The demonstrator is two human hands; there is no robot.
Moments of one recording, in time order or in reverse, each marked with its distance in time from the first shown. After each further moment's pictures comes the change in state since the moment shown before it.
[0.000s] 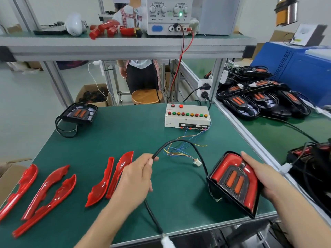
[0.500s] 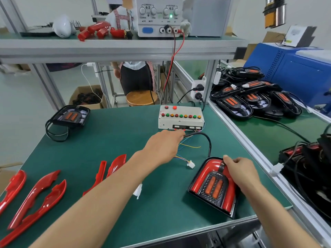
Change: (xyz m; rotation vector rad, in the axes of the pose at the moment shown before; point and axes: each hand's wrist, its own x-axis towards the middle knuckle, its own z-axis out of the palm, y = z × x) left_hand 0.110 0.071 0.048 0.696 -0.329 0.233; right_hand 0.021 0.010 0.030 -0.552 0.249 -0.241
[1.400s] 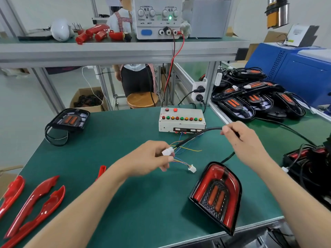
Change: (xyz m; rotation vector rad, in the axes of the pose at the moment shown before) left_hand -0.032 -0.050 -0.004 -0.732 -0.230 0.050; right_hand 0.025 -0.058 -0.036 0.074 -0.026 -0.745
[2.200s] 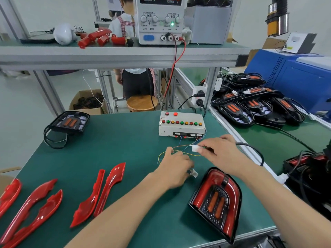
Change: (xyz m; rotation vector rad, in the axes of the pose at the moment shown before) left_hand 0.060 -0.005 0.076 1.001 0.092 0.234; right_hand 0.013 0.000 0.039 -0.462 -0.232 -0.308
